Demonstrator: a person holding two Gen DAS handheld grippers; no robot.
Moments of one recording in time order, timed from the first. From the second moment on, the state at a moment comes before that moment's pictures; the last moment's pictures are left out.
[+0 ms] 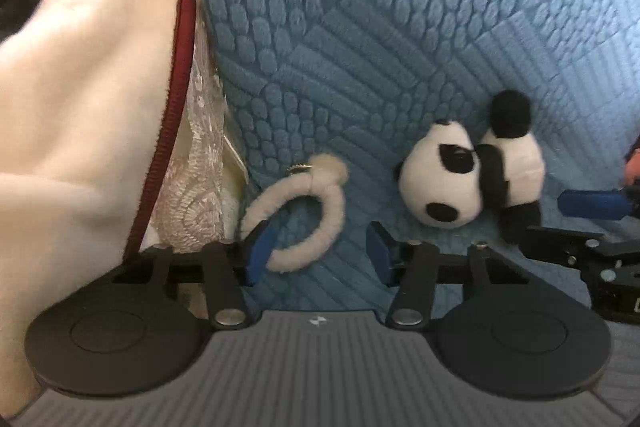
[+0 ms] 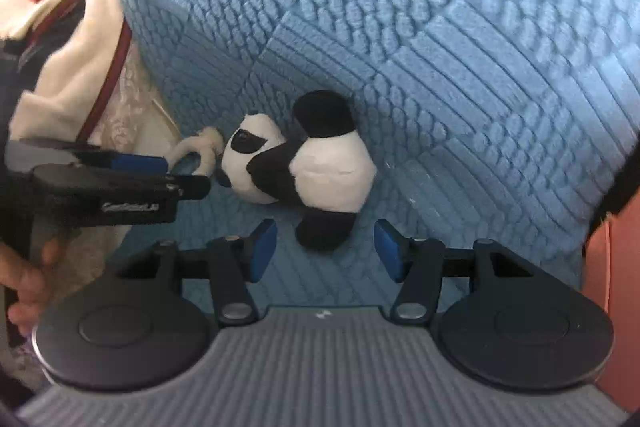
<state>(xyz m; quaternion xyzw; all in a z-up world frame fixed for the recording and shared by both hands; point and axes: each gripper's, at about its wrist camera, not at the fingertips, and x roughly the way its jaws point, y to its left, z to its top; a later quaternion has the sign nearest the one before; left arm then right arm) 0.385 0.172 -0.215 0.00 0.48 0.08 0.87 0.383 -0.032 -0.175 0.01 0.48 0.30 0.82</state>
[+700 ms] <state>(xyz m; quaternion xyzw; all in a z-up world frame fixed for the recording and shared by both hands) 0.402 0.168 -0.234 0.01 0.47 0.11 0.87 0.409 0.006 -0.197 -0.04 0.50 0.30 0.81</state>
